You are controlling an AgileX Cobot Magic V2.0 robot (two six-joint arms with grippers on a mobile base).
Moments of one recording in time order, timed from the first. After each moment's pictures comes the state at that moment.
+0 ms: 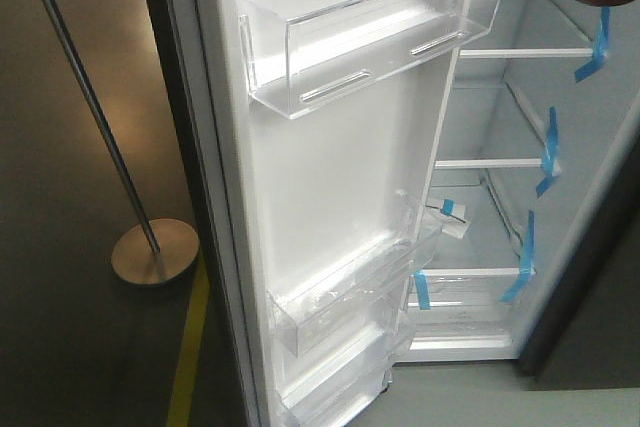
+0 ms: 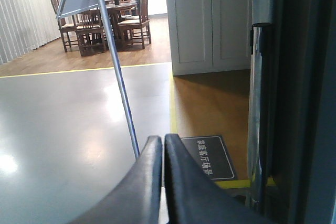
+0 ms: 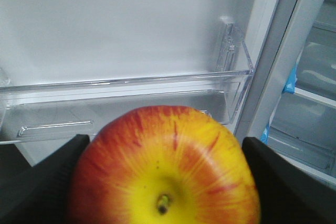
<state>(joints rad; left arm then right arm) 0.09 -0.01 0.02 -0.07 0.12 0.07 -0.07 1.31 -1.66 0.64 1.05 -0.57</state>
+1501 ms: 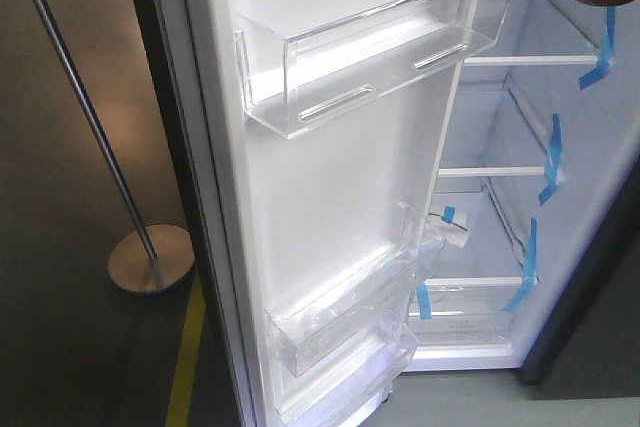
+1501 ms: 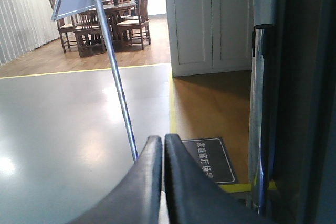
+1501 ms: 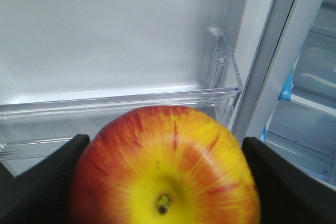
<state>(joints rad) 0.09 -0.01 0.02 -0.07 0.12 0.07 -0.07 1.31 -1.66 0.64 1.05 -0.57</state>
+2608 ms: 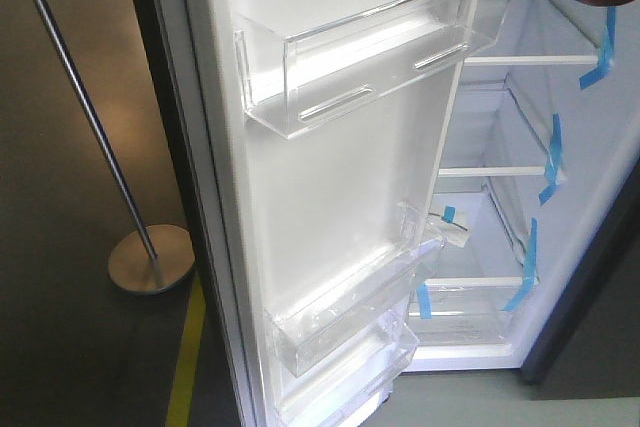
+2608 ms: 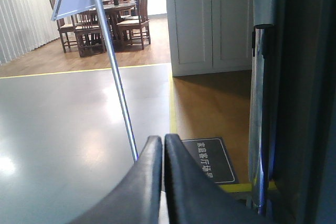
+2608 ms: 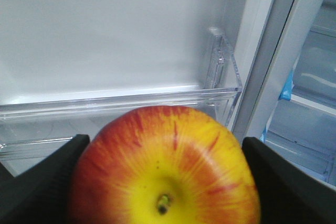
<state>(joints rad) 0.09 -0.01 0.02 -0.07 0.12 0.07 -0.07 1.31 -1.66 0.64 1.05 -0.57</state>
